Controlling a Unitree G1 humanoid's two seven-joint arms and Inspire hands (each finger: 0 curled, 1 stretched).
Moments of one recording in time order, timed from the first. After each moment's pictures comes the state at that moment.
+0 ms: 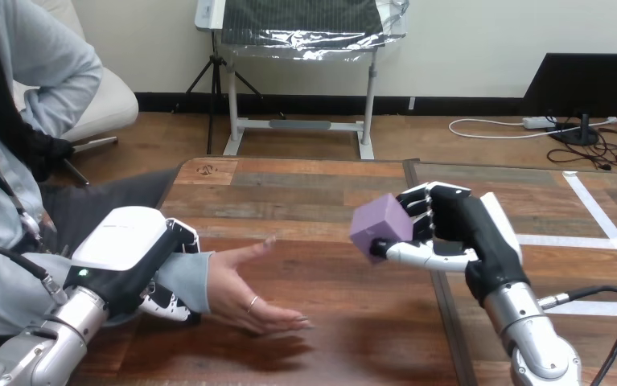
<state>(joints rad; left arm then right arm) -0.49 0.62 -0.45 1.08 0.78 -0.71 0.49 -0.42 -0.21 -0.03 1.01 -0.08 -0.69 0.11</state>
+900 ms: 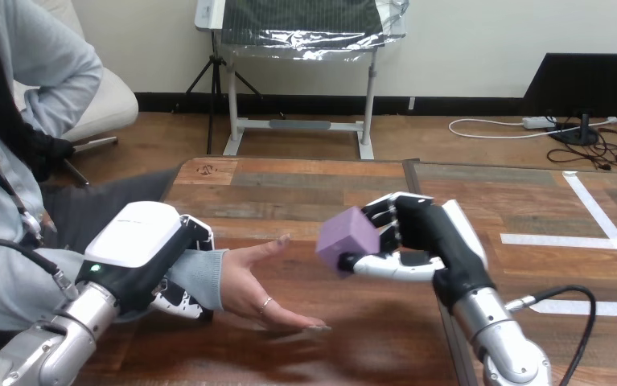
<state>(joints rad) -0.47 0.63 -0.45 0.97 0.77 -0.69 0.45 -0.42 -0.15 0.01 1.01 -0.12 -0.69 0.12</state>
